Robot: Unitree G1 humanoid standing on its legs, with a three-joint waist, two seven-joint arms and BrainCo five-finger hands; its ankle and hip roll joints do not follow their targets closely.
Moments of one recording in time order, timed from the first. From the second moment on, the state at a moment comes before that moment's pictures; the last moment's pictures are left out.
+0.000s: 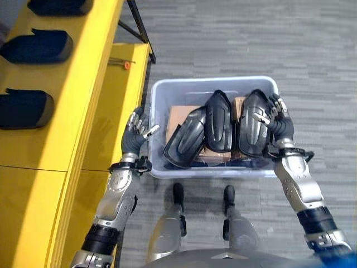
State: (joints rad) left arm -0.08 0.34 -0.11 -0.08 -0.54 -0.14 0.24; right arm -0.26 -0.37 0.12 0.03 0.41 -0.07 -0.28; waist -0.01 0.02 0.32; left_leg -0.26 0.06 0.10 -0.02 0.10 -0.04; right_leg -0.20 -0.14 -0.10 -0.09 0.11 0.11
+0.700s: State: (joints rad) left arm -0.25 0.29 -0.17 -0.07 -0.53 -0.20 0.36; right arm -0.56 -0.35 0.19 0.32 0.41 -0.11 -0.46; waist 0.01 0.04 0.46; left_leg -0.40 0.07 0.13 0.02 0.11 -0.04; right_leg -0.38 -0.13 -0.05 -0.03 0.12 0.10
